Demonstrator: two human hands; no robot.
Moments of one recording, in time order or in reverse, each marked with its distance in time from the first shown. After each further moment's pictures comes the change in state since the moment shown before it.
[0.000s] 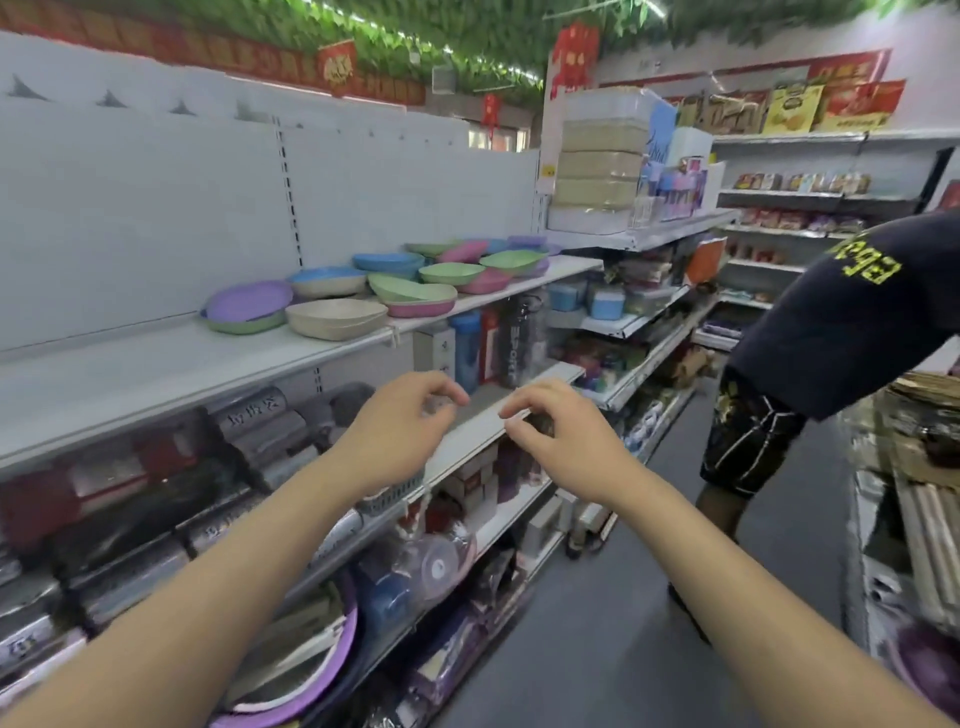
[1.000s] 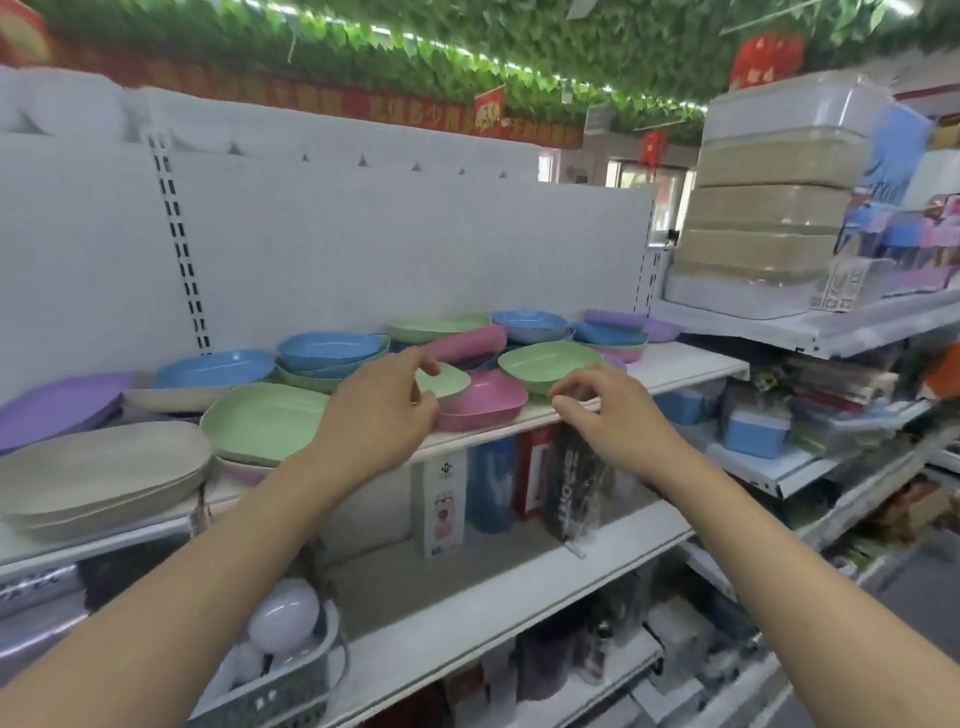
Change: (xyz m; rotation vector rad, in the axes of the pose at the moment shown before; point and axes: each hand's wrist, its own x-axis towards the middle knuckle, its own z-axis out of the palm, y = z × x) left_hand 0.424 -0.044 0.088 0.441 0.384 -0.257; right_hand 0.451 0.322 -0.050 0.040 -0.038 -0.204
